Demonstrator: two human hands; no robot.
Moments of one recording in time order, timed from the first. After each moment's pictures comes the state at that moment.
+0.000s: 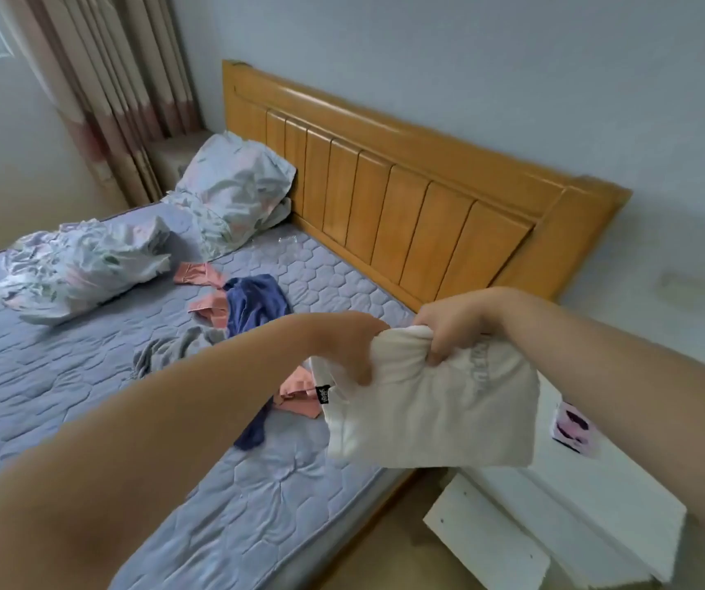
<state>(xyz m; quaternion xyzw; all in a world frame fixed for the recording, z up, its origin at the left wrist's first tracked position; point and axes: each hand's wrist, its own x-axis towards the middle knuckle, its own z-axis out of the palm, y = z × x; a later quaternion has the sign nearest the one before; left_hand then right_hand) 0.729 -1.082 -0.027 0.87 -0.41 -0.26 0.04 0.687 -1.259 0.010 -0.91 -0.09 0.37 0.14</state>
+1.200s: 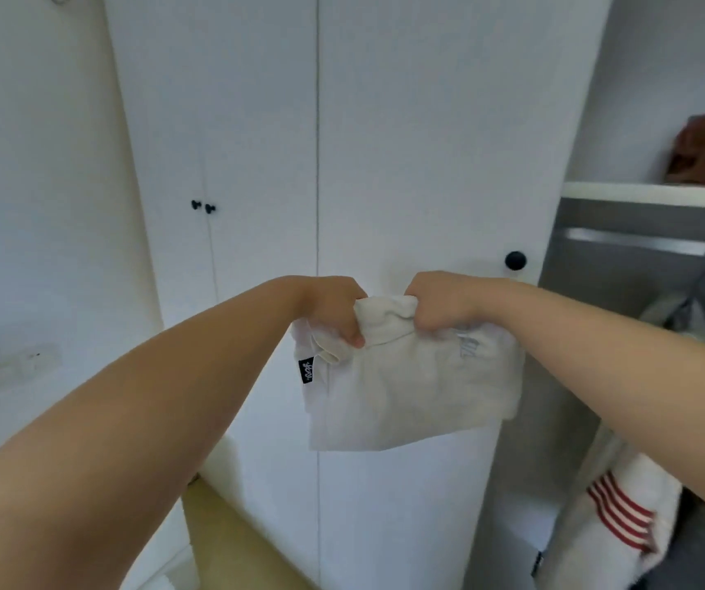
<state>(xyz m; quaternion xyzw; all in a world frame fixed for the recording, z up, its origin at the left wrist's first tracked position) 0.167 -1.157 0.192 0.32 -0.94 -0.11 -0.02 0.018 -1.051 0.210 -0.68 0.73 -0.01 0.05</state>
